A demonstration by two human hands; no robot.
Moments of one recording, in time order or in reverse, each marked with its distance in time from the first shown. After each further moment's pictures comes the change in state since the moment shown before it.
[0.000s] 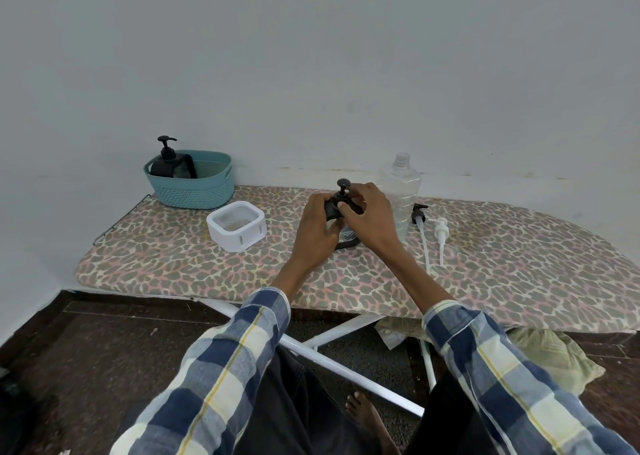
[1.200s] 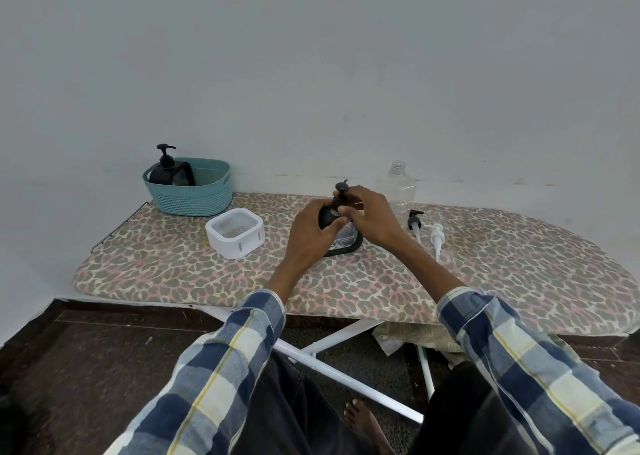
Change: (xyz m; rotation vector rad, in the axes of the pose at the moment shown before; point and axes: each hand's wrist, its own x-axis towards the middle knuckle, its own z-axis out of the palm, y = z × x) left_hand 0.007 0.011 -0.016 0.046 0.002 -0.080; right_hand 0.017 -0.009 -0.024 -0.018 -0.212 -0.055
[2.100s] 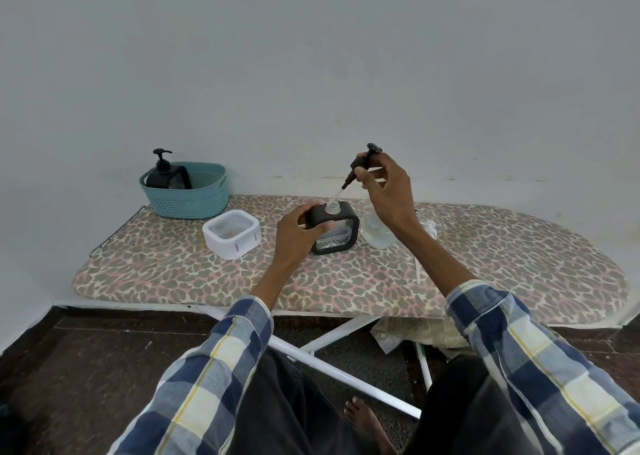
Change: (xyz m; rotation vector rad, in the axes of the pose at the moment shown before) left_hand -0.009 -0.002 -0.016 -0.178 0.026 -0.145; right_hand 0.000 -0.018 -0.037 0.255 0.334 -0.006
